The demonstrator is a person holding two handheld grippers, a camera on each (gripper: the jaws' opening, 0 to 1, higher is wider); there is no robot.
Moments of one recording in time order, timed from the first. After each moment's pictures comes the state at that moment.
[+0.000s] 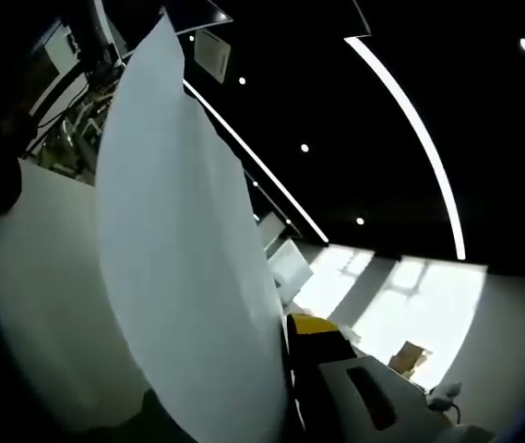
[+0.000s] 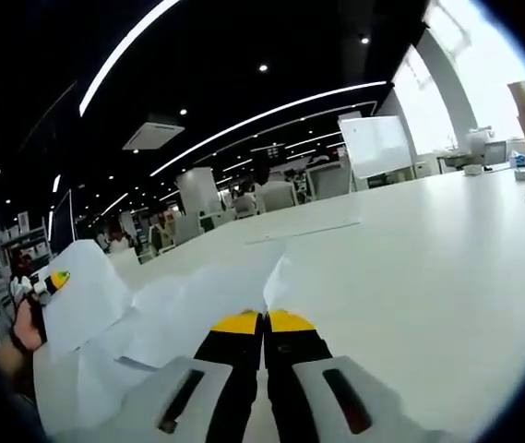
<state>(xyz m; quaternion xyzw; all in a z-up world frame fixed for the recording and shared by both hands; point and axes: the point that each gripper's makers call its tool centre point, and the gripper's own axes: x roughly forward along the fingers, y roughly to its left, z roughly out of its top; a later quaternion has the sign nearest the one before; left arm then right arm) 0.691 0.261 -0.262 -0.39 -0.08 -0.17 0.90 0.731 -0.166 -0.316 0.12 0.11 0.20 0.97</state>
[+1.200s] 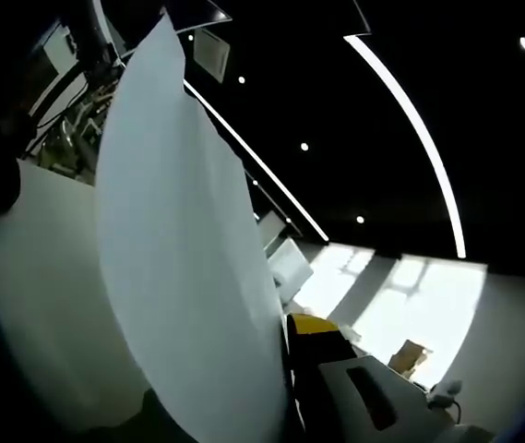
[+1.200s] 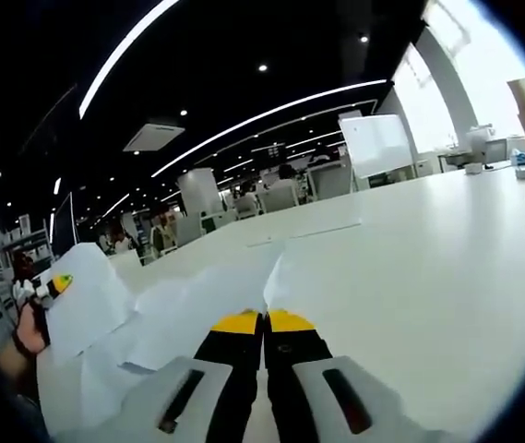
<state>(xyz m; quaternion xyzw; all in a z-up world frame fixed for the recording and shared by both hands) 0.691 0.258 -0.263 -0.39 -0.08 -0.17 0.90 0.731 -0.167 -0.310 0.13 0.10 0.21 0.96</state>
